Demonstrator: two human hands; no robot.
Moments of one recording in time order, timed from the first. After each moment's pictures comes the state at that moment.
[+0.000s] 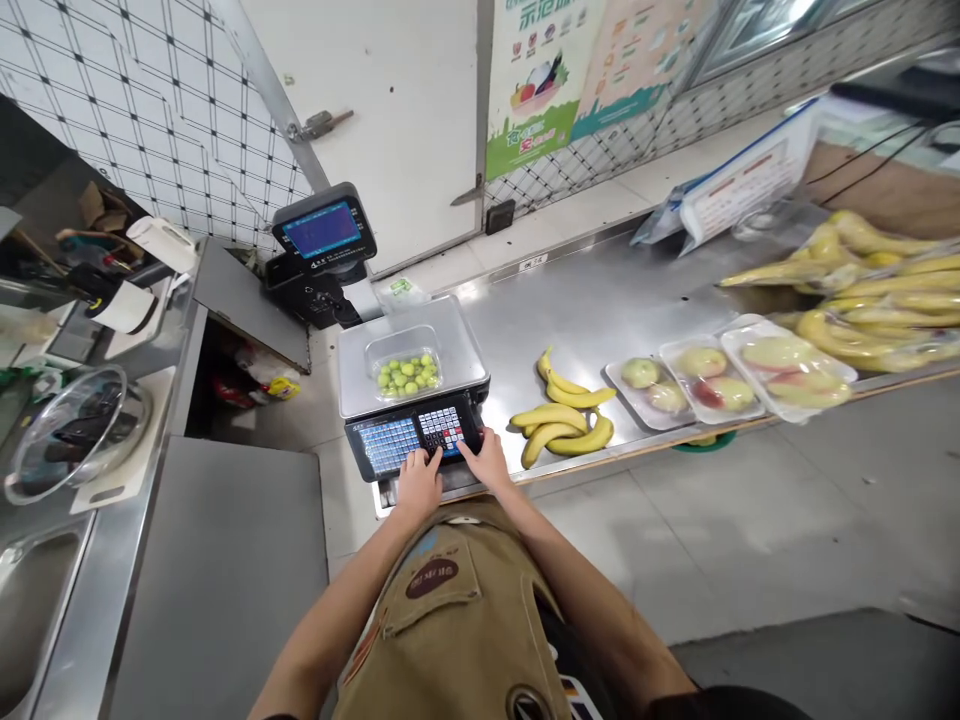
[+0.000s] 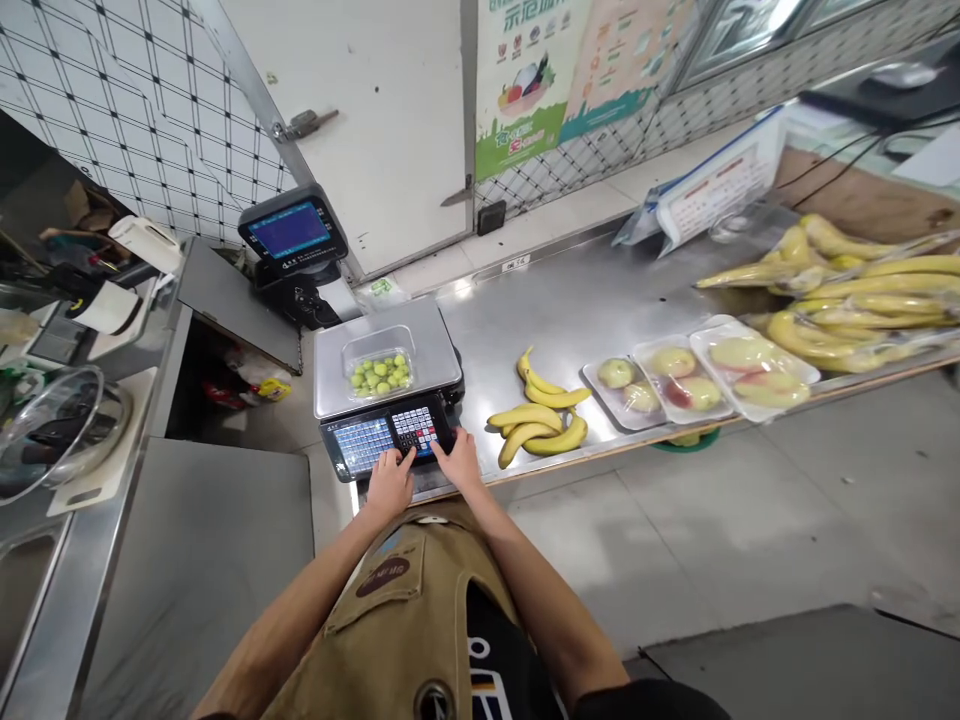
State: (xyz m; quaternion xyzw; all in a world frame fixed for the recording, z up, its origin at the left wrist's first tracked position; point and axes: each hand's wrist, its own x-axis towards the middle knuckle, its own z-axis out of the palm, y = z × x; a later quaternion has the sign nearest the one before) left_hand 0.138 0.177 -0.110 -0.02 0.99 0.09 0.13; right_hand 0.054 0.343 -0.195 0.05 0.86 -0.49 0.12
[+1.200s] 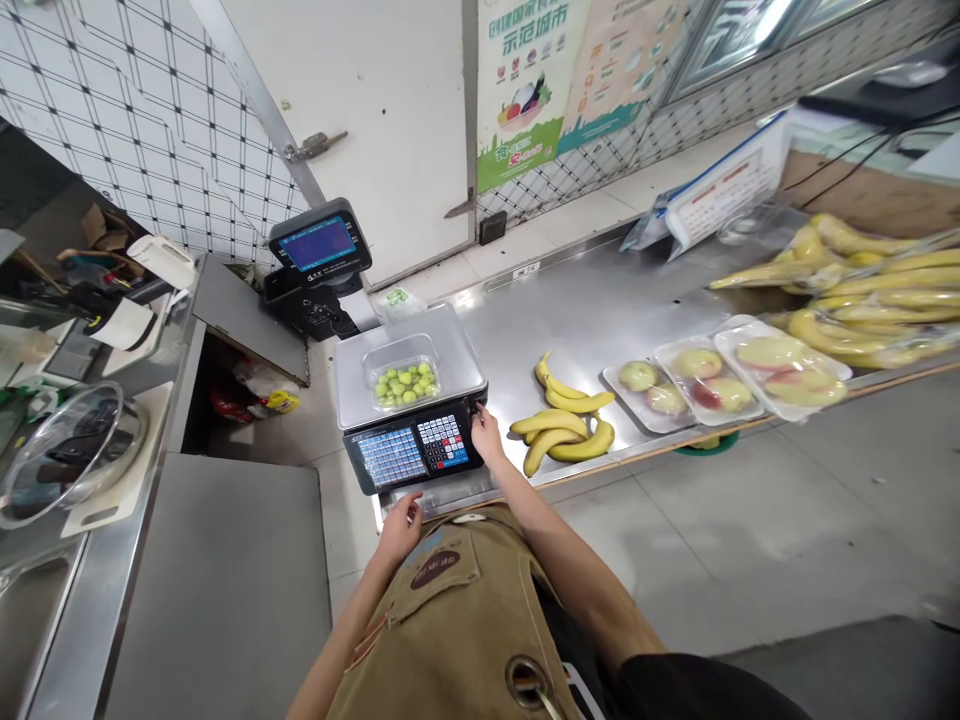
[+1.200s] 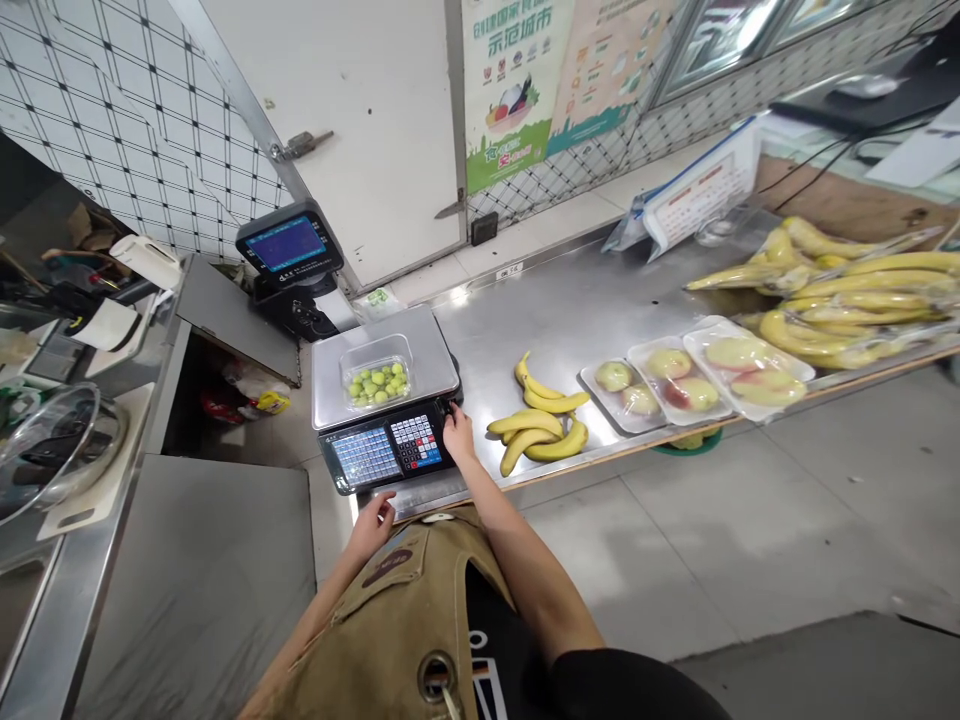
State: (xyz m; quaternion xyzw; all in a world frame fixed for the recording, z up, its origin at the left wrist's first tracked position) left_hand 0.199 0.133 -0.141 -0.17 0.89 0.37 0.18; right_hand -0.020 0.326 -0.208 0.13 0.78 -0.61 0.08
